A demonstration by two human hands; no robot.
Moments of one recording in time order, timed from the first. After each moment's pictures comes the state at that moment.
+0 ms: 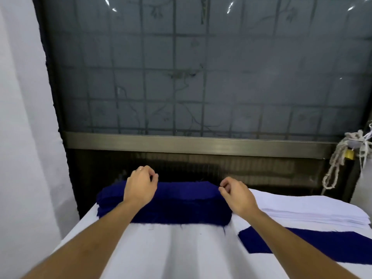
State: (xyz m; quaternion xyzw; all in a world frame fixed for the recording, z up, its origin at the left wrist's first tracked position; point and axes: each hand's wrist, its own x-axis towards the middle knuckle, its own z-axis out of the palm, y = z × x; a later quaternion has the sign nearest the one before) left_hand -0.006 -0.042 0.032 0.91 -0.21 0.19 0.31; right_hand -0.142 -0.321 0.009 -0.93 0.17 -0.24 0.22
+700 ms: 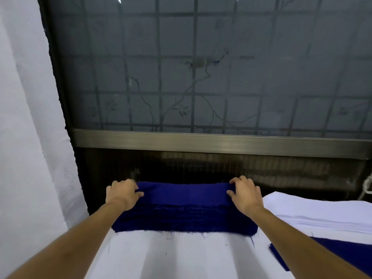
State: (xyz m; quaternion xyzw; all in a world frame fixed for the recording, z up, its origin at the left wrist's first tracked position) left_hand 0.092 0.040 -0.006 0.98 -0.13 0.06 0.13; right_hand -0.059 -0.310 -0.019 -0.95 0.21 -0.20 0.13
